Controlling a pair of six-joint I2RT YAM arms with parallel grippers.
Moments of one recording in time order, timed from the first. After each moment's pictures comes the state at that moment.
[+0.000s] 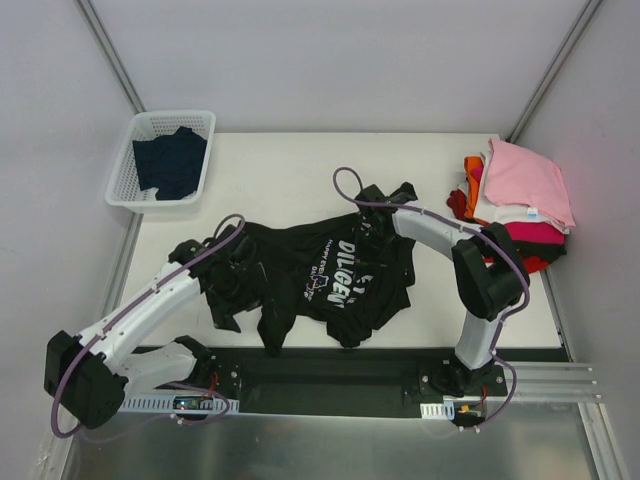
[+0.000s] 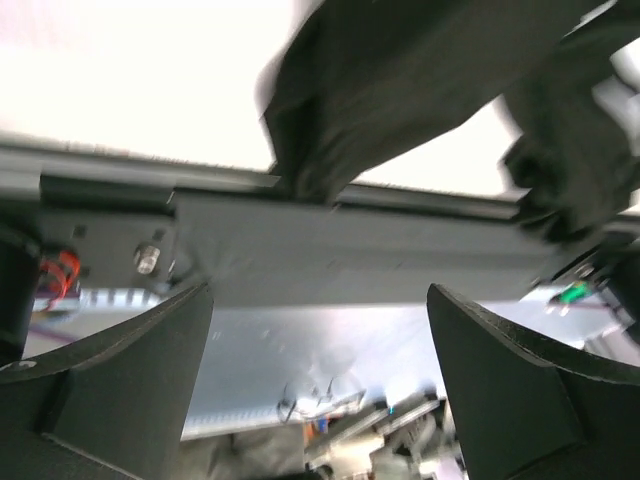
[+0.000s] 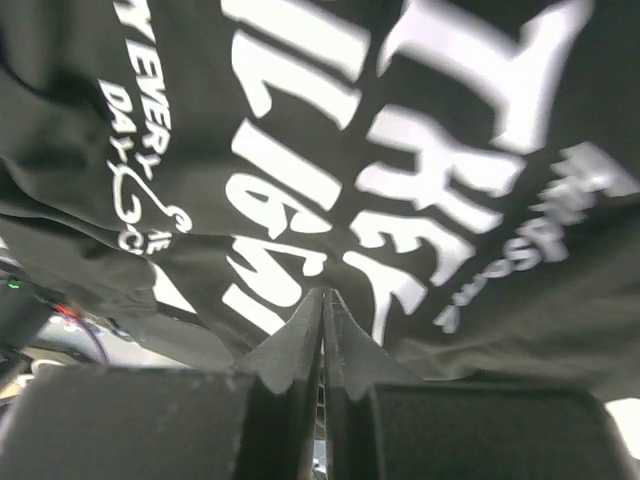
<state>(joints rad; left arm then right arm) -0.56 1.04 0.81 -1.19 0.24 -0.97 0.60 1.83 1.27 -0.84 -0.29 0.63</state>
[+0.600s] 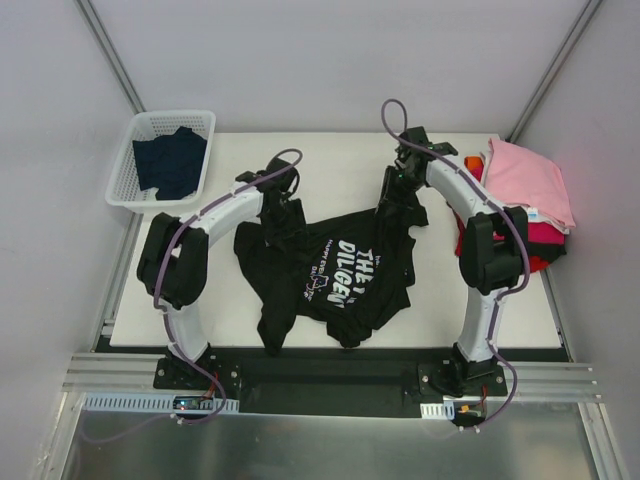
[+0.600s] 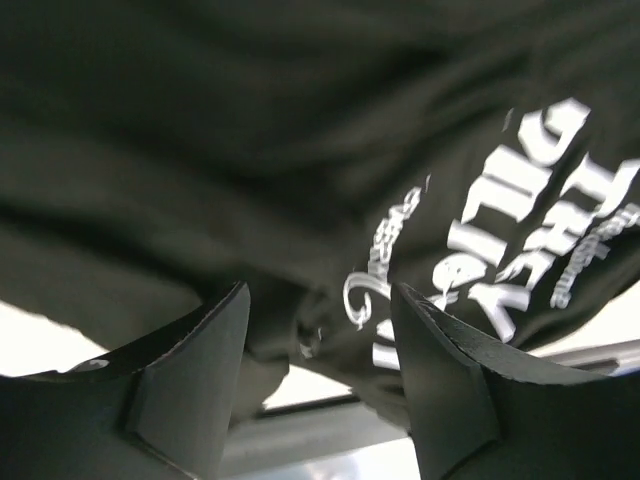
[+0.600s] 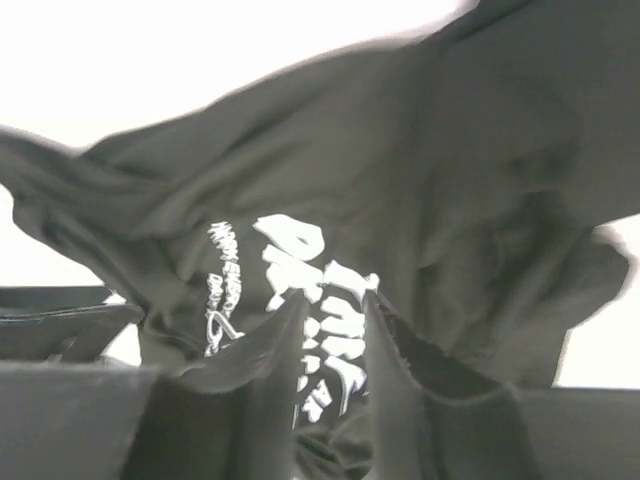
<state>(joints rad) -0.50 1.82 1.37 -0.85 0.17 -0.74 0.32 1.99 1.71 -0.95 -0.24 0.48</state>
